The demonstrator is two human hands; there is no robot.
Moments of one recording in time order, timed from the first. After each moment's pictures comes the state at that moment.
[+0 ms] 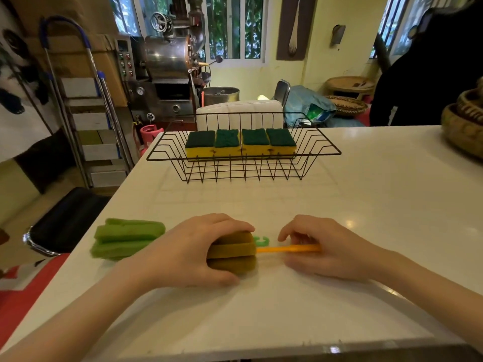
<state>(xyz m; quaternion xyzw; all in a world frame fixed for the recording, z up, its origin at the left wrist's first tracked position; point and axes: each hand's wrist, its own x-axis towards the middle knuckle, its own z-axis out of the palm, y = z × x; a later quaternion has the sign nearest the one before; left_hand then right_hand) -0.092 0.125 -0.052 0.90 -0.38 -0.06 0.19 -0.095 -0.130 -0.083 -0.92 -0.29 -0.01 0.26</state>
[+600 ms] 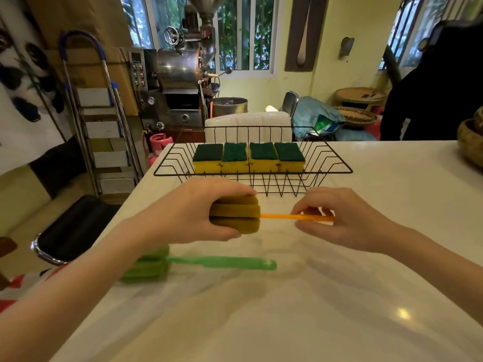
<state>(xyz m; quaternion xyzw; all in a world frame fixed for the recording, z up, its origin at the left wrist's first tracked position) -0.050 0.126 -0.009 0.90 -0.39 0.04 0.19 -0.057 -0.133 -0.037 -0.91 -0.31 -0.09 0.25</state>
